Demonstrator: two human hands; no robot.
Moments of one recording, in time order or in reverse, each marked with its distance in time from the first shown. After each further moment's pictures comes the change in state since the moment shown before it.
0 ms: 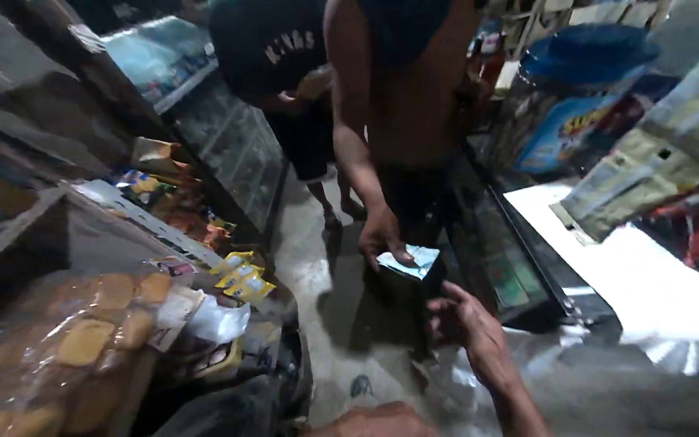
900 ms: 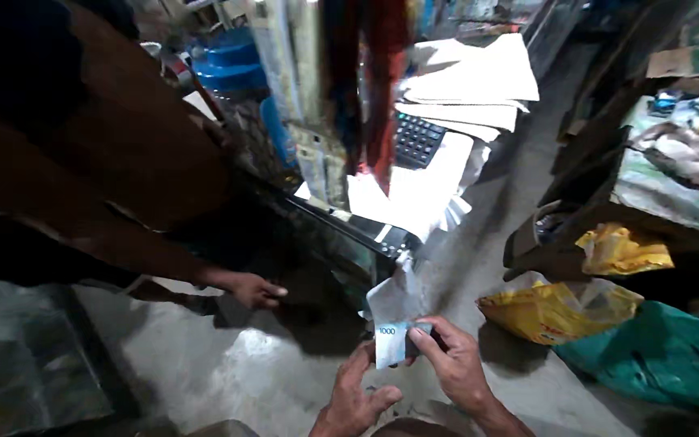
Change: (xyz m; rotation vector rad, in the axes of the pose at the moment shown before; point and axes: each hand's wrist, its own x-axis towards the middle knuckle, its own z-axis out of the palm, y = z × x) left_hand 0.048 0.020 -0.071 -0.192 0.364 0.544; right_hand -0.112 0.002 0.014 0.009 0.868 -0.147
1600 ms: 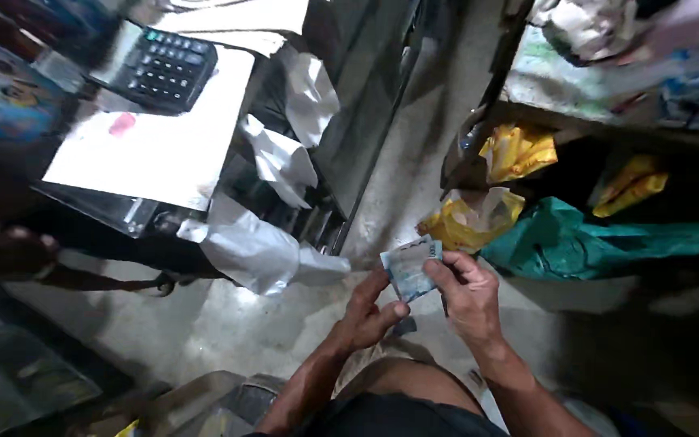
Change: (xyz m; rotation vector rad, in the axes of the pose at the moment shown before) left_hand 0.084 0.005 0.295 -0.211 -0.313 -0.037; right_hand -0.049 -0.021 -0.290 -0.008 0.379 0.002
